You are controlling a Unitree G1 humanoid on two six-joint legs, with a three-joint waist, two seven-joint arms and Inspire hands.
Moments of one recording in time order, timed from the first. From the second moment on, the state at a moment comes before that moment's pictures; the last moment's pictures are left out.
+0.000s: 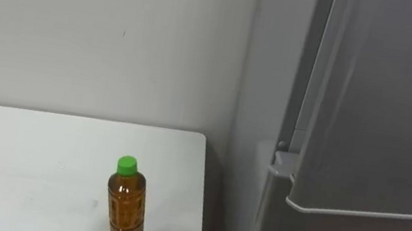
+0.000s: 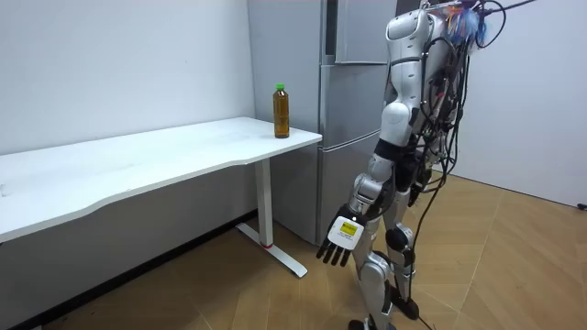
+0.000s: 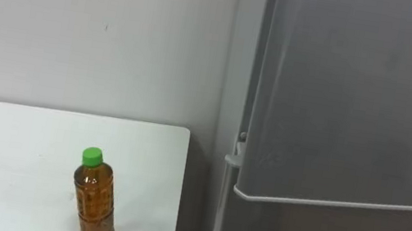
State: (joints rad) left arm 0.30 0.17 0.06 1.12 -0.47 -0.07 0.02; right arm 0.24 -0.22 -0.02 1.28 0.68 -0.02 0.21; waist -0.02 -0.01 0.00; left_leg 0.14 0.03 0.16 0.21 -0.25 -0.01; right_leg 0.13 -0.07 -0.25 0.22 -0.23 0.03
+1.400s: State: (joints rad) left arm 0.26 0.18 0.23 0.79 -0.36 -0.09 0.21; right arm 0.24 -0.24 -0.07 1.24 0.57 -0.04 0.22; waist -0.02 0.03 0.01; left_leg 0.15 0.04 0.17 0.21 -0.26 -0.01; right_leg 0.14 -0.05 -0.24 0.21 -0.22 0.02
